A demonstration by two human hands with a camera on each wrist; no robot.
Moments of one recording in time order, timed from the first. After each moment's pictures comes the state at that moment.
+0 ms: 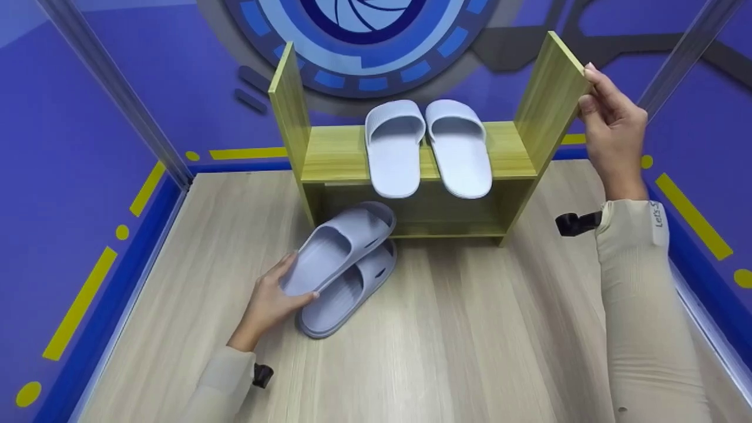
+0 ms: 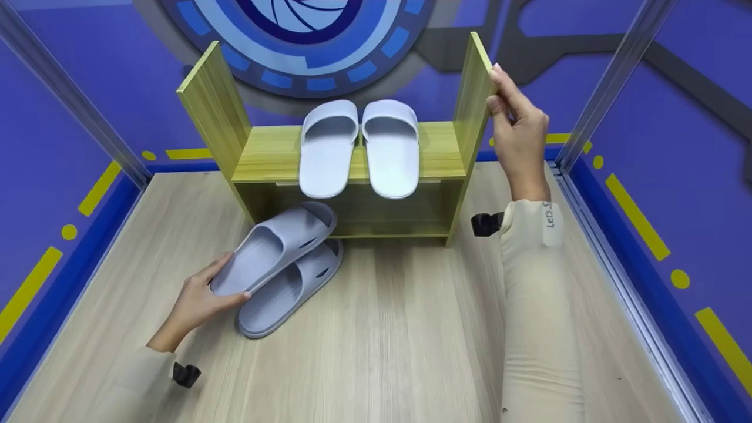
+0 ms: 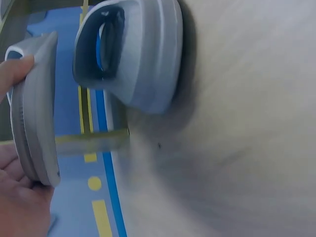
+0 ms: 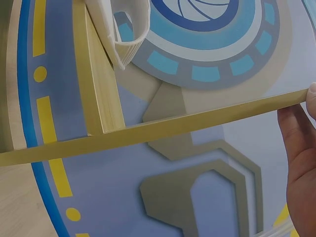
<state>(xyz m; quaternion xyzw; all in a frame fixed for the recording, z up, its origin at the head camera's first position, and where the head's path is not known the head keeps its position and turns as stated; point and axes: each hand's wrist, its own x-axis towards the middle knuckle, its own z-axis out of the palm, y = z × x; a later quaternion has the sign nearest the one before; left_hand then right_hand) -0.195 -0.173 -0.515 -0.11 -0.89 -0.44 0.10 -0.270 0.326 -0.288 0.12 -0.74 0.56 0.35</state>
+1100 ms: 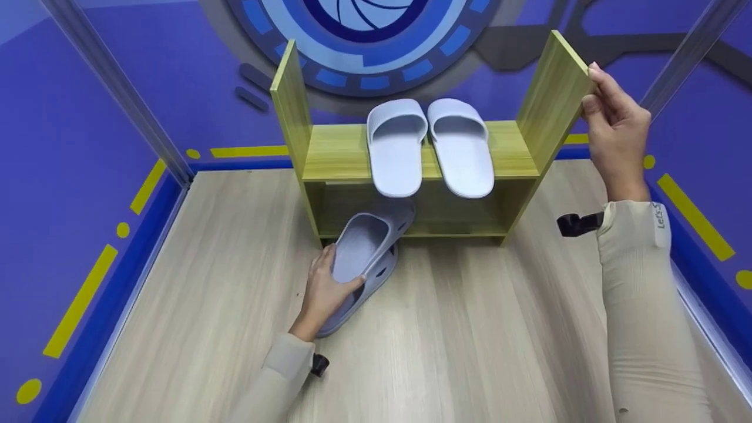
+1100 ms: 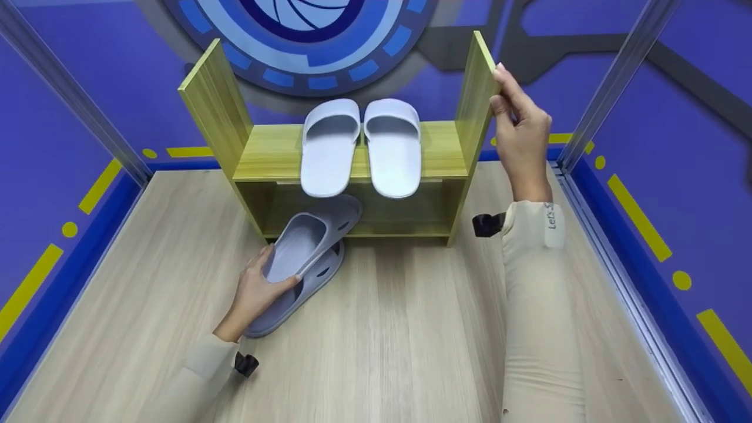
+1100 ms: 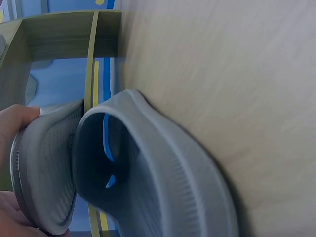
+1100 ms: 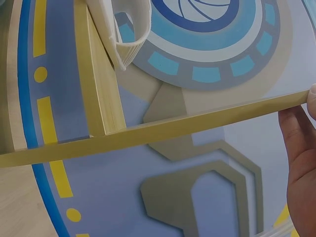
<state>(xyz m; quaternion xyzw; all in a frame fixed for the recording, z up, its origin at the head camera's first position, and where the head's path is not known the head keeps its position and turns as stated) -0.208 -0.081 -0.522 -0.02 -0.91 -0.42 0.08 -0.269 0.323 -0.288 0.11 -0.74 0.56 0.35</state>
